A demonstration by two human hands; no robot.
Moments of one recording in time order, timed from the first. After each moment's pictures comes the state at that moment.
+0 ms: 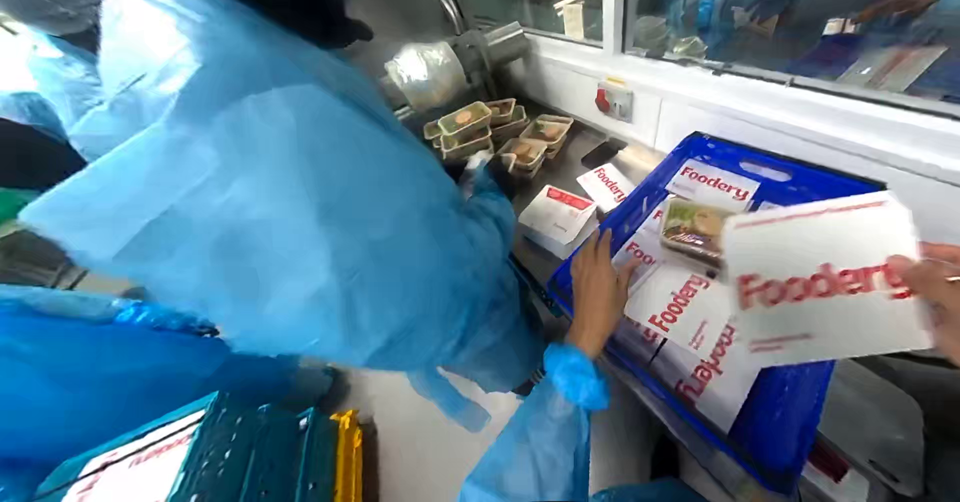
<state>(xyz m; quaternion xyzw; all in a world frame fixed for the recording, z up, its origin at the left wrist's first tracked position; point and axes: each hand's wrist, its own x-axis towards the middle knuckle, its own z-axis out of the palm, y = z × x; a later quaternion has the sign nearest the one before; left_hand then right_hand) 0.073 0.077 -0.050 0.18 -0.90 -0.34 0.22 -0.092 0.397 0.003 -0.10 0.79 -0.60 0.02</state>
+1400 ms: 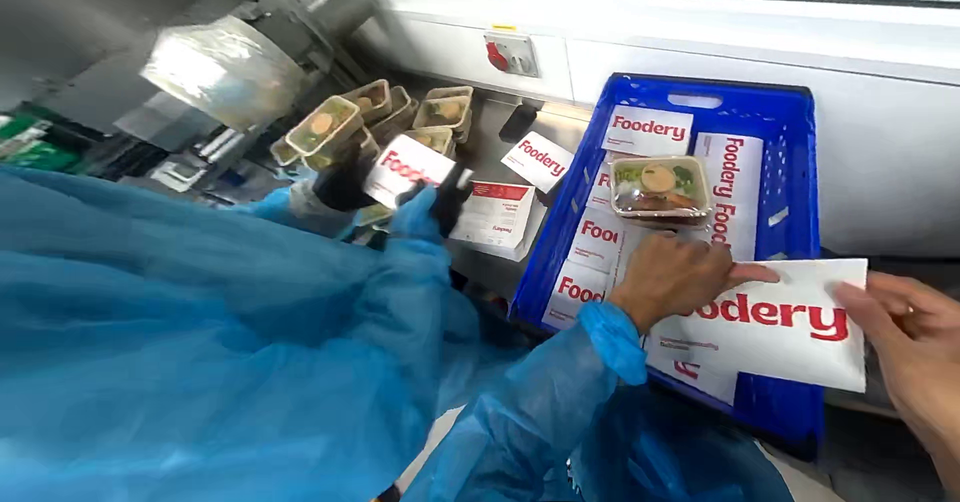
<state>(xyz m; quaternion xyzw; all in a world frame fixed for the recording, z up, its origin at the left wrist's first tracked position) -0.033 0.117 -0.051 -0.29 -0.91 -0.18 0.25 0.001 0.368 -0.048 -0.07 0.83 -0.55 -0.08</state>
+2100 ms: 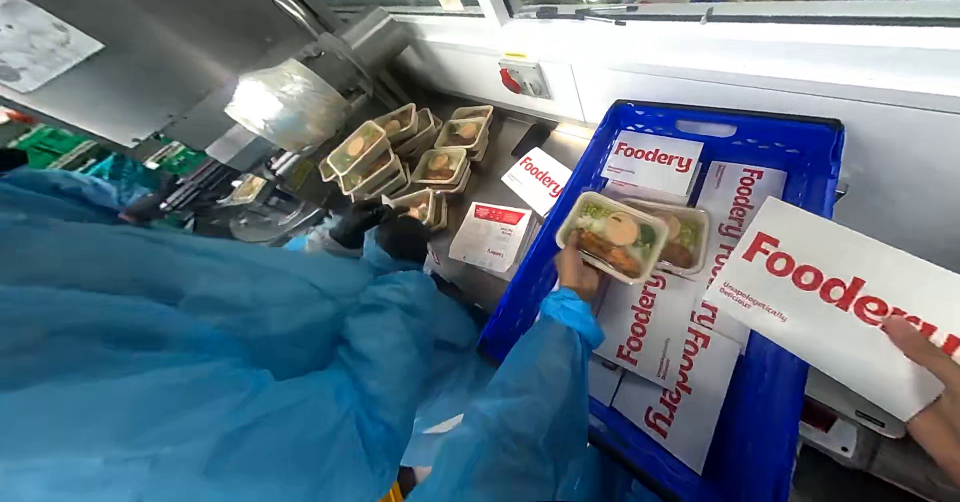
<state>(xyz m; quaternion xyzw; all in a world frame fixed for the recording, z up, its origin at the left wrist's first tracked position) -0.127 0.076 -0.148 0.41 -0.39 -0.81 0.16 -0.095 0.440 -0.088 0.15 0.63 -0.76 0.06</state>
